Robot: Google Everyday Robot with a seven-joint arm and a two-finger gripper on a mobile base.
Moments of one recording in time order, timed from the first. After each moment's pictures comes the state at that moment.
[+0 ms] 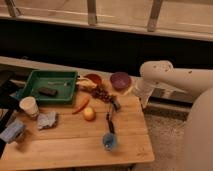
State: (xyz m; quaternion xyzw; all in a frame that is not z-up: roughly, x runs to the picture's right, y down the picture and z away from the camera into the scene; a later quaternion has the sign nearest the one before) arm 0.176 0.063 0.781 -0.21 0.18 0.84 0.47
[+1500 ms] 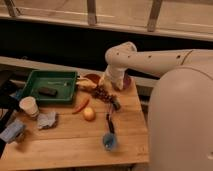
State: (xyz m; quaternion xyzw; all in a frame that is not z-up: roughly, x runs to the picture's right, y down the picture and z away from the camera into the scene) arm 0.045 -0.025 0.790 -0.19 0.13 0.77 0.60
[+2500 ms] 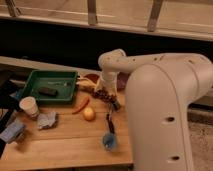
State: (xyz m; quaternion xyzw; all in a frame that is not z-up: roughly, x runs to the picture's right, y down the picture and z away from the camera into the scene) arm 0.011 0.011 0.862 -0.24 0.16 0.73 0.62
